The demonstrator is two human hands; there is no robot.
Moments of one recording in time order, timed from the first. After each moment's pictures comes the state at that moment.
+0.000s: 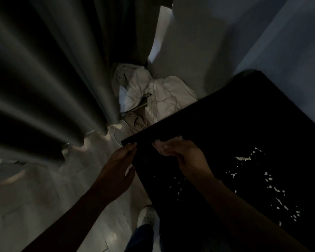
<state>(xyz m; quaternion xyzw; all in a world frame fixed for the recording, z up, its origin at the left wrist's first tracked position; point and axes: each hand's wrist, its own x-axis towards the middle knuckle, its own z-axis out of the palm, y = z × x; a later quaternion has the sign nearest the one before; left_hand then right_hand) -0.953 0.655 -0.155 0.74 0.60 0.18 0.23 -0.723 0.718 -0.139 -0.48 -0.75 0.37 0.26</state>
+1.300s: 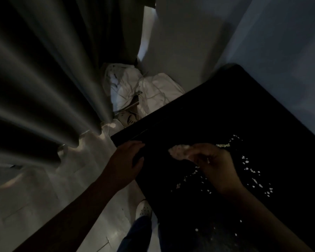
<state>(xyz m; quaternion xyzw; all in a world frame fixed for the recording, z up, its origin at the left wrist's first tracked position) -0.903 0.659 -0.121 0.71 0.61 0.18 0.30 -0.647 0.667 -0.074 -0.52 -0.71 0.33 0.33</state>
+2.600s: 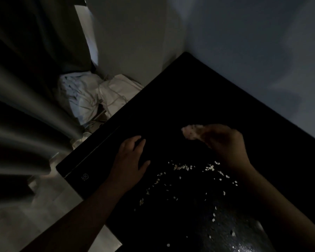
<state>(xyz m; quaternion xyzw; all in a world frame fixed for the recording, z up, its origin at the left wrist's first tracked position) -0.782 0.723 -0.168 0.81 0.53 0.12 0.25 -0.511 0.705 -0.085 -0.65 -0.55 0.35 0.40</state>
